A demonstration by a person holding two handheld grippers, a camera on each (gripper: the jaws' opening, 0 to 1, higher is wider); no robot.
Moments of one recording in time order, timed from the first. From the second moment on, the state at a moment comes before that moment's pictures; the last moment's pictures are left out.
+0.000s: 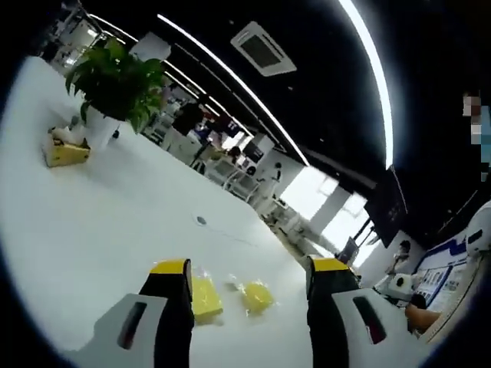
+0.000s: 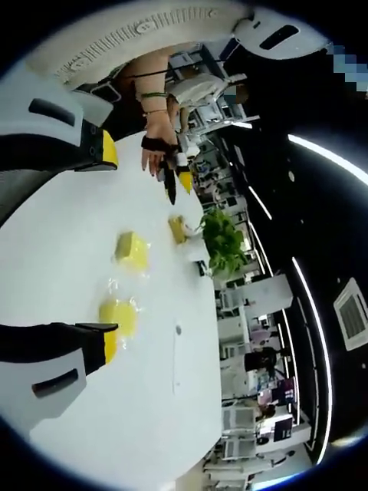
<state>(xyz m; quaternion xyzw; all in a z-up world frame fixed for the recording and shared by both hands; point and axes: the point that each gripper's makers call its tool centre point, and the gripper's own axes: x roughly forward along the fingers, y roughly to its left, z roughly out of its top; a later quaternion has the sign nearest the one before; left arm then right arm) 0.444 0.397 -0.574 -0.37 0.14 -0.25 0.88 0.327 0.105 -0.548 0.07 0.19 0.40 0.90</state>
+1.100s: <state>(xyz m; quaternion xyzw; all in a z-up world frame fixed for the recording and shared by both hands) 0.526 0.367 -0.723 -0.52 0.27 -0.21 0.78 0.345 0.091 -0.583 0.07 0.26 0.36 0.89</state>
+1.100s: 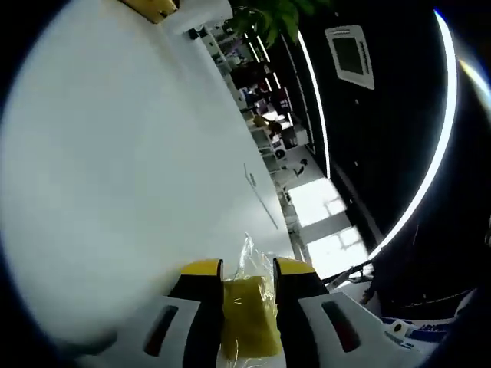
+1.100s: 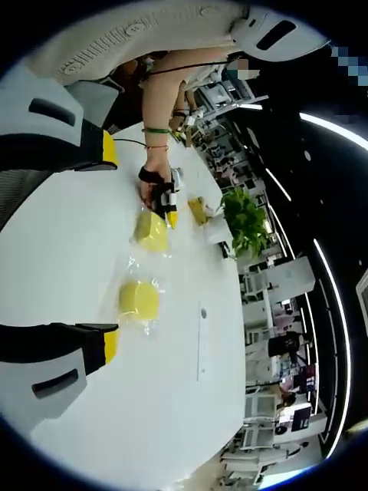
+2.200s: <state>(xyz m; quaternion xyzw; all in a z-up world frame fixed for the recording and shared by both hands) 0.527 0.348 -0.674 -0.34 0.24 -0.24 0.88 0.334 0.095 -0.581 0.07 0.26 0.37 0.89</state>
